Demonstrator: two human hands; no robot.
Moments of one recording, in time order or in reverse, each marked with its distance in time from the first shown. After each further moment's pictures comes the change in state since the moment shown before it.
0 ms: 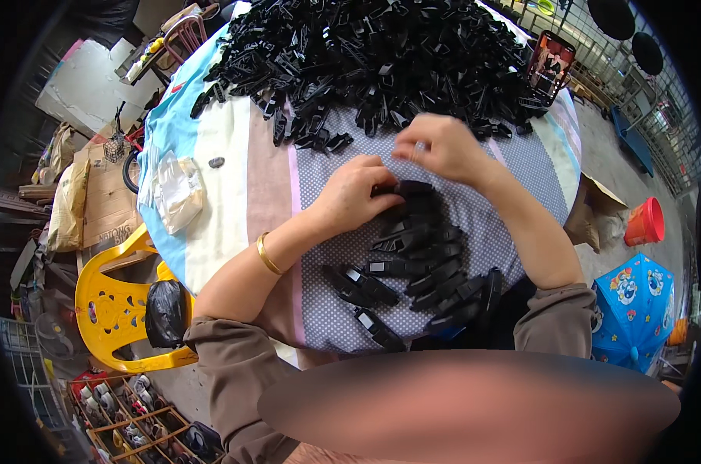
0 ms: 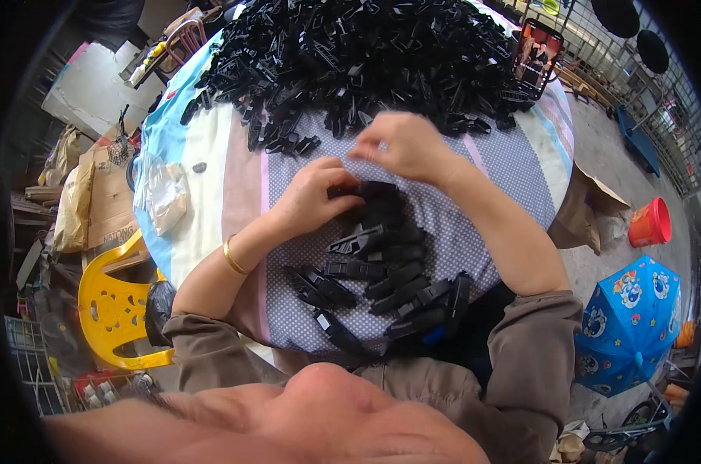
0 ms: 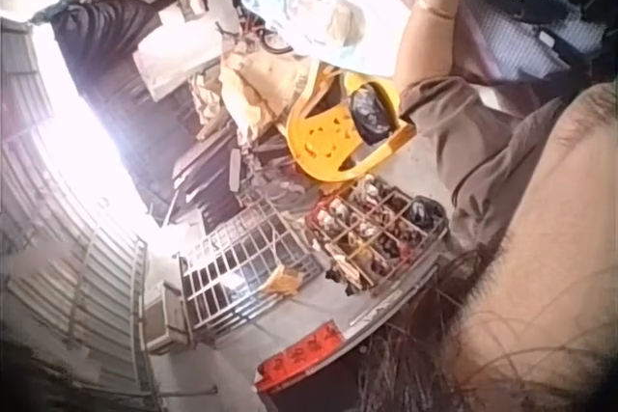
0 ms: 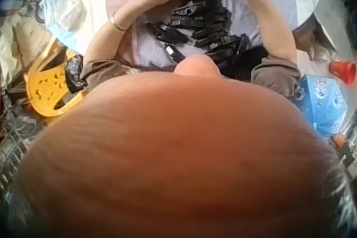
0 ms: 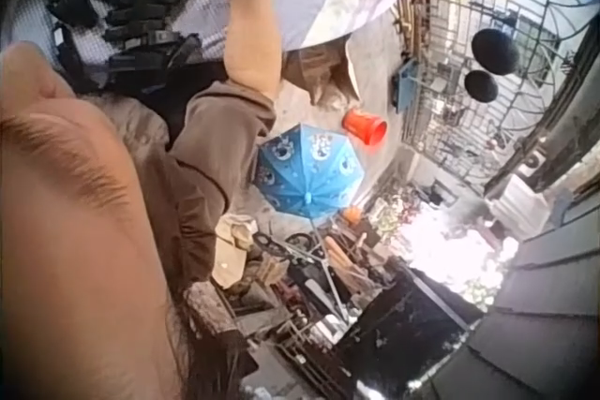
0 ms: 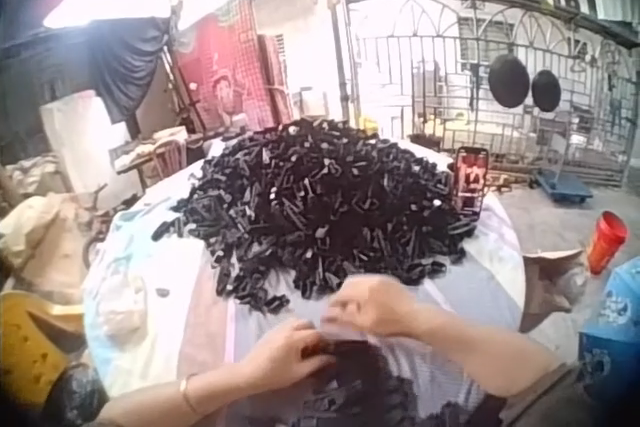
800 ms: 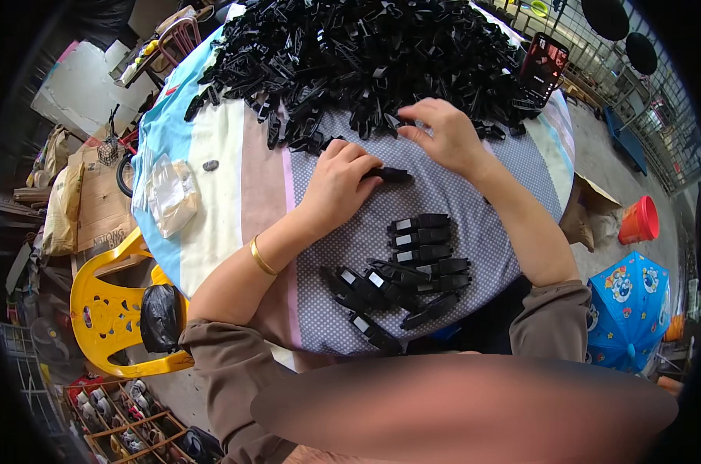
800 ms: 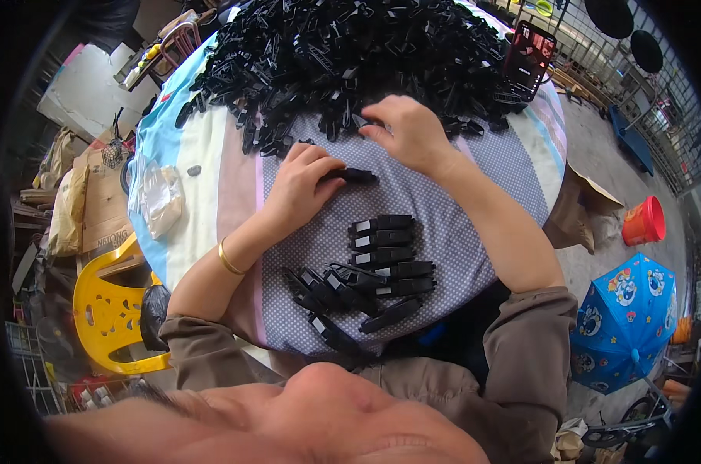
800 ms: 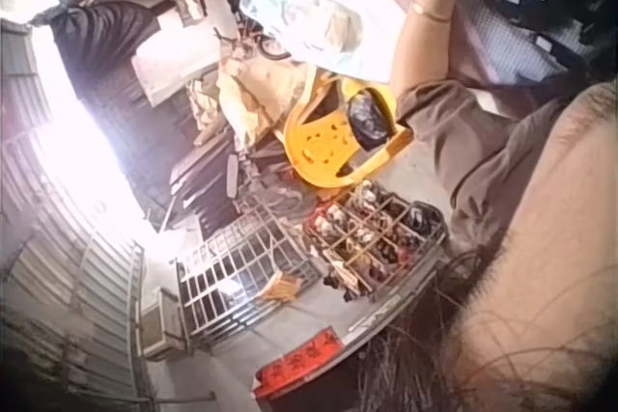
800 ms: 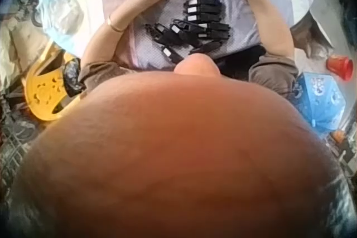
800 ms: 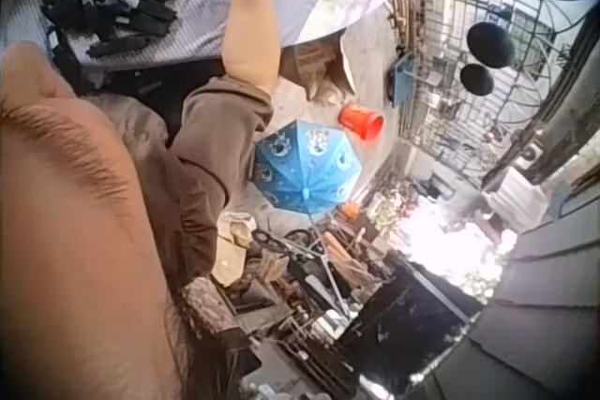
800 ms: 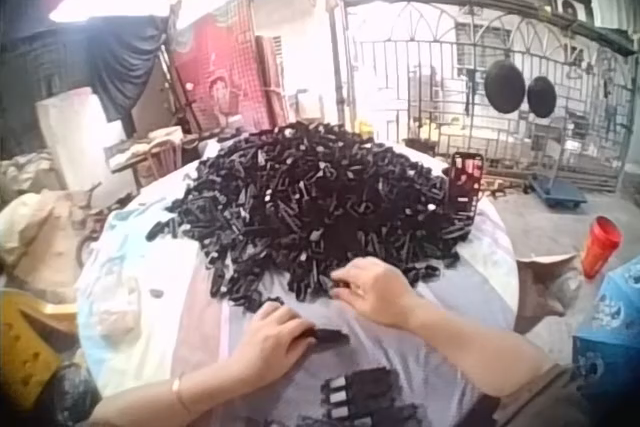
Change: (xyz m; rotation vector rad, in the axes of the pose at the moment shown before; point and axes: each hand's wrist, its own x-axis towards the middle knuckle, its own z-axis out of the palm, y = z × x) left_hand 0.002 -0.005 -0.004 0.255 0.192 0.078; right_hand 0.002 0.016 0.001 -0.163 0.300 -0.007
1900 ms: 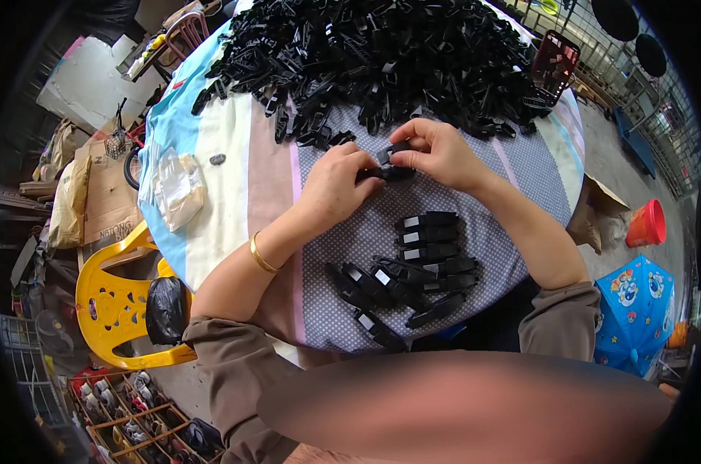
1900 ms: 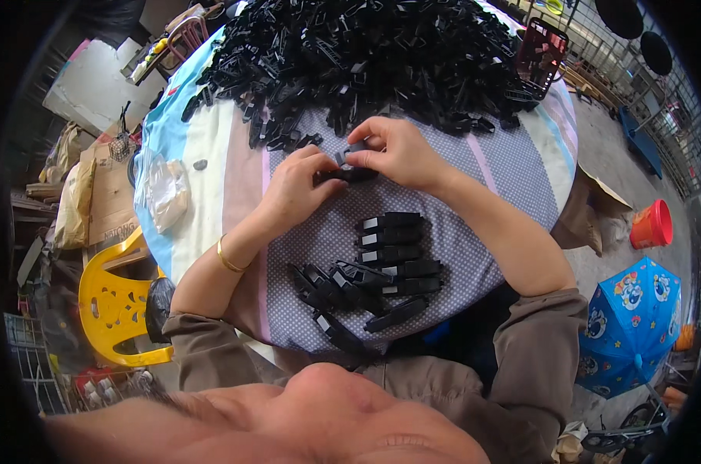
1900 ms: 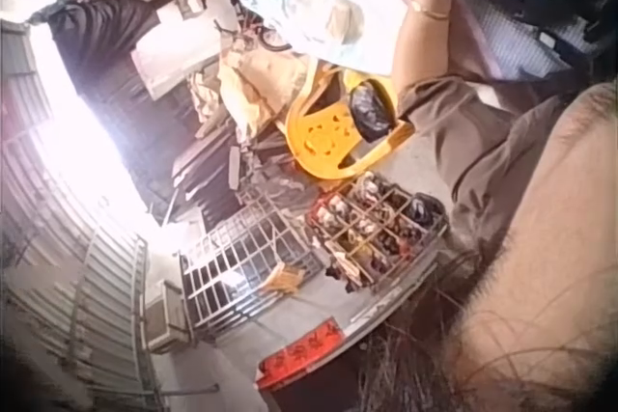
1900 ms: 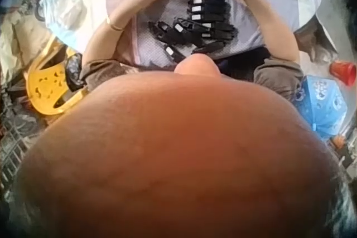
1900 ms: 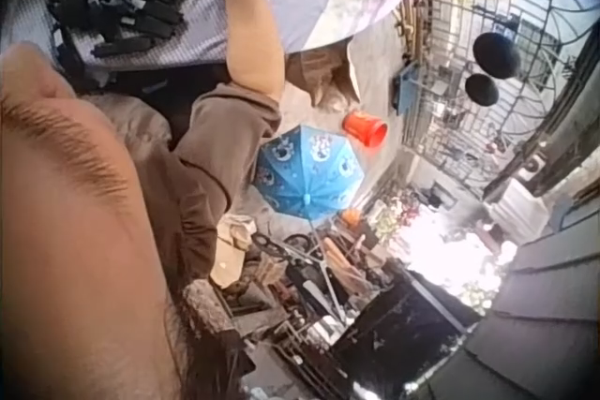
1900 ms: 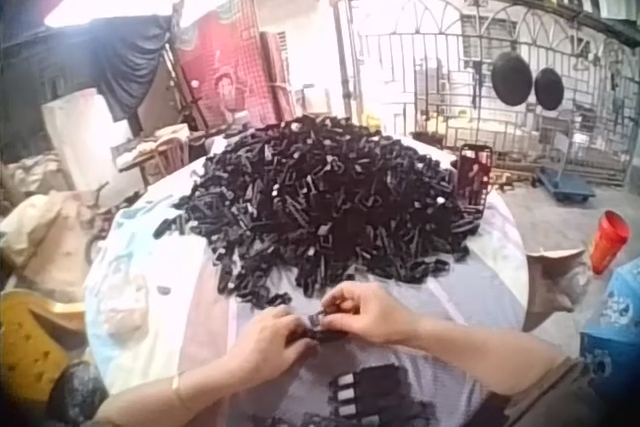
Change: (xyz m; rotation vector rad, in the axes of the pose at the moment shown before) left_hand -0.003 0.002 -0.013 -0.055 -0.195 -0.288; right_hand -0.010 -0.033 0.004 0.772 -0.286 0.403
